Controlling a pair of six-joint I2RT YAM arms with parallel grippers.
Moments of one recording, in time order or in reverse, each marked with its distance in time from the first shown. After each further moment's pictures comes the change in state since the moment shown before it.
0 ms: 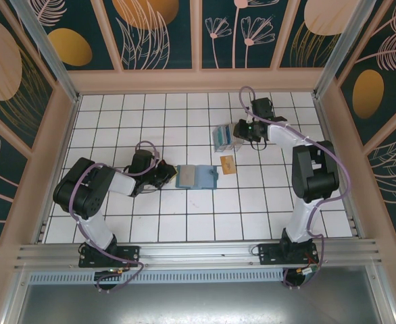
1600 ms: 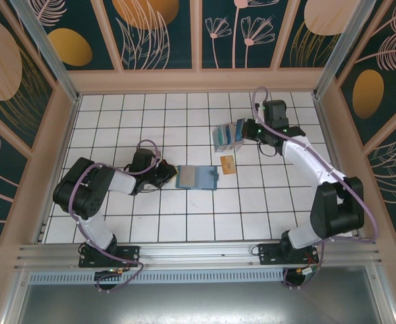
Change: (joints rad) left arm 0.000 -0.004 0.023 -0.054 0.009 0.064; right arm 0.039 -0.397 -0.196 0.001 0.016 0.016
